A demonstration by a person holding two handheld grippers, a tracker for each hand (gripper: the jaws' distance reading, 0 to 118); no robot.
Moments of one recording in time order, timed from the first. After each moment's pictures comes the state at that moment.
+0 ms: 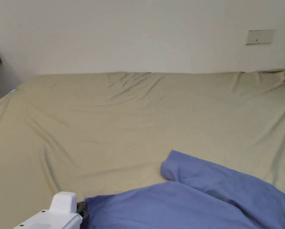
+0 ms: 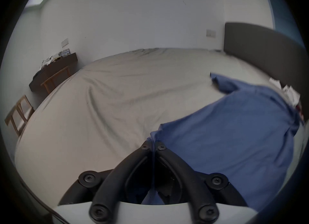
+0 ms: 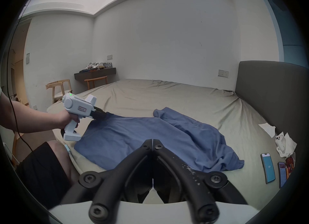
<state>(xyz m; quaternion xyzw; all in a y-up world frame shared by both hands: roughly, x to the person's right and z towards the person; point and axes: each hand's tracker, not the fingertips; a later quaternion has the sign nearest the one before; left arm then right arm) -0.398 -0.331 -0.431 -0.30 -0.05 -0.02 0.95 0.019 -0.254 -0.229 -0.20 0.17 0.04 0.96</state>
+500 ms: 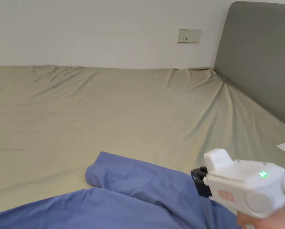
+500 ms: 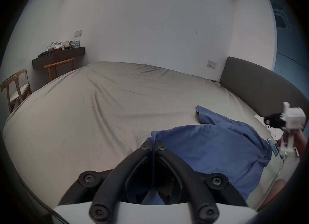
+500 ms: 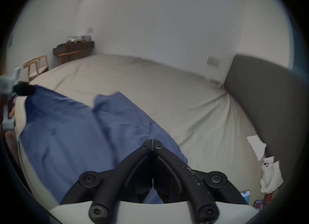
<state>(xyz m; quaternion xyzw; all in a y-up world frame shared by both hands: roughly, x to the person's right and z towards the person) -0.403 -0.292 -0.398 -0.27 -0.04 0.06 0.96 0.128 -0.298 -0.535 -0.37 0.08 0.10 0.92</state>
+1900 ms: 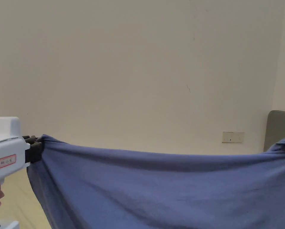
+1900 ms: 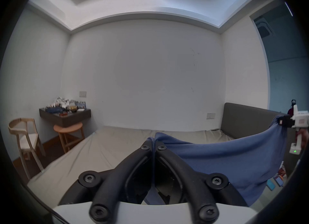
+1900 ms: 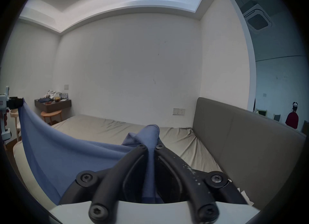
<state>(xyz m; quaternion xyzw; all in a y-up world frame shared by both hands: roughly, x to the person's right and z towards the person) -0.441 0.039 -0.444 -0.04 -0.01 -0.01 1.00 0.148 0.049 -0.450 -0.08 -0.01 0.05 1.00</state>
